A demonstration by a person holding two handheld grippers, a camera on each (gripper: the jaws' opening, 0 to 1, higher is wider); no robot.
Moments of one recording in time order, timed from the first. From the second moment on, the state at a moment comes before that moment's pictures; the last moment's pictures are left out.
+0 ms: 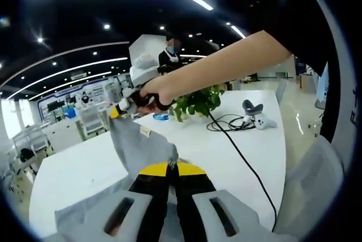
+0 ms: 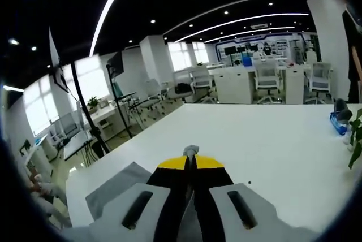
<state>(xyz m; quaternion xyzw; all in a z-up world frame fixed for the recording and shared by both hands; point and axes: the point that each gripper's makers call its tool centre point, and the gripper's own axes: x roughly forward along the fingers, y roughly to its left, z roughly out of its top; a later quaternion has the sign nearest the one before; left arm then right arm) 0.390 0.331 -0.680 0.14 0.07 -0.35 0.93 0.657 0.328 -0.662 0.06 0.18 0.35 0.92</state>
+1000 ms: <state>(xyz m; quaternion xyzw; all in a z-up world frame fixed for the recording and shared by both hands) 0.383 0.386 -0.677 0.14 0.08 -0.31 0.94 0.651 0.395 -0.658 0.04 0.18 0.38 0.91</state>
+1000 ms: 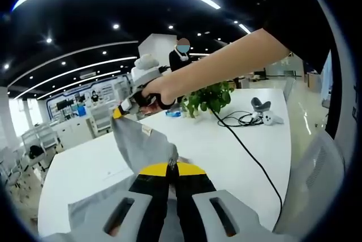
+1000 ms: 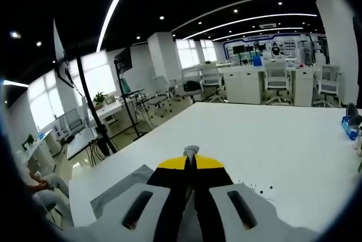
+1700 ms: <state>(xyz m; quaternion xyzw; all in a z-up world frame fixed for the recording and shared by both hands) 0.378 0.444 -0.676 0.13 0.08 -0.26 0.95 0.644 0.453 -0.657 0.05 0.18 0.41 0.89</state>
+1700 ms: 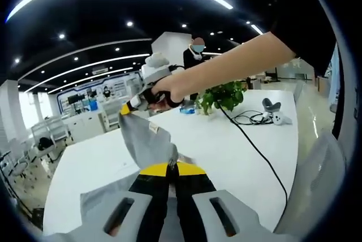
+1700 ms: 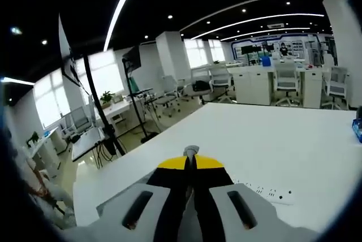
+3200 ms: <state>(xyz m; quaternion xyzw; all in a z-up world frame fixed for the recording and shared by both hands) 0.363 0.547 -0.691 0.08 0.11 -0.14 0.98 0.631 0.535 -0.665 0.06 0.18 0.45 0.87</state>
